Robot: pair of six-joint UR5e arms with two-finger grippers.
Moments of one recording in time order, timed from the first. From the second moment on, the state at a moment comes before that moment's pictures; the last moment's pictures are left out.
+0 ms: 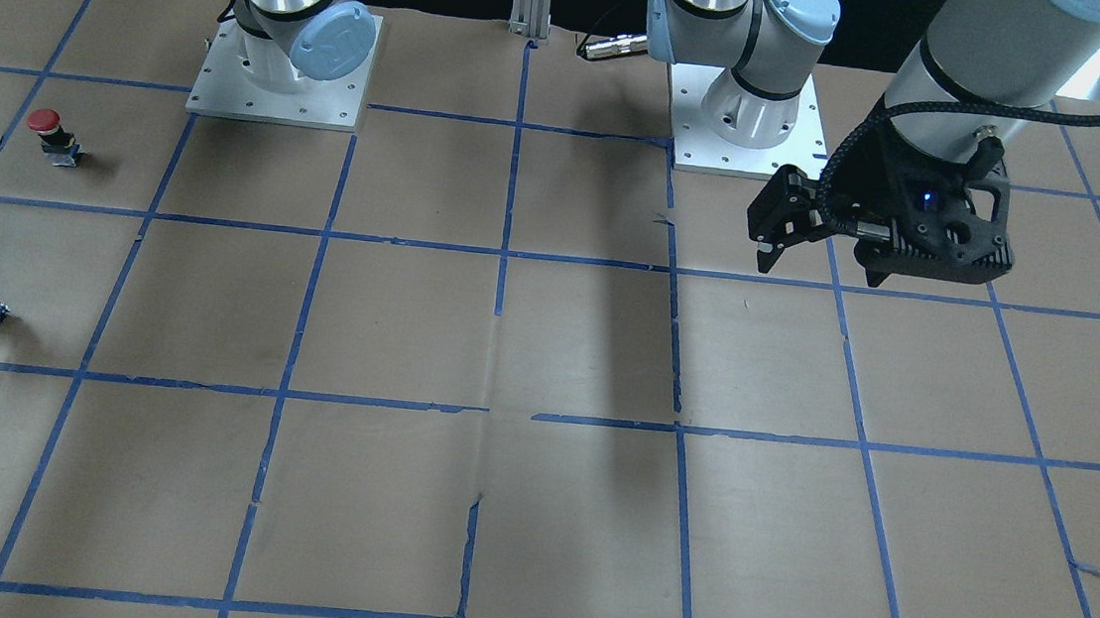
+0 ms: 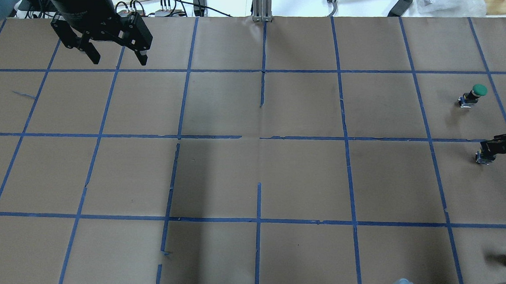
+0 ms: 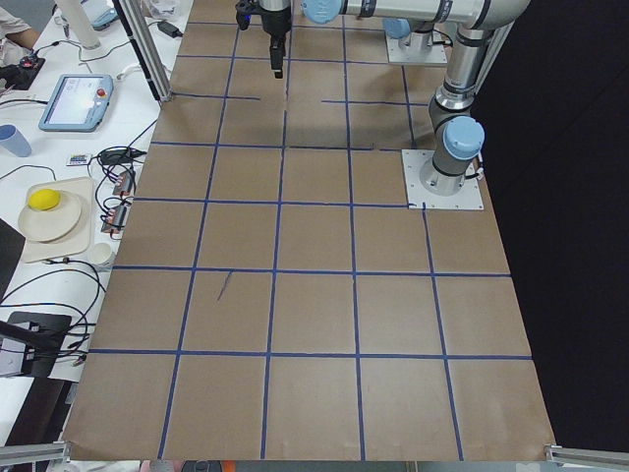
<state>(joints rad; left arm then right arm) -1.53 -1.68 -1.40 -1.65 1.56 0.06 0.75 -1.35 2.08 -2.43 -1.24 -1.21</state>
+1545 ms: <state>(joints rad) -1.52 -1.68 -1.40 -1.65 1.56 0.06 0.70 -1.39 2.13 -2.40 -1.26 -1.19</state>
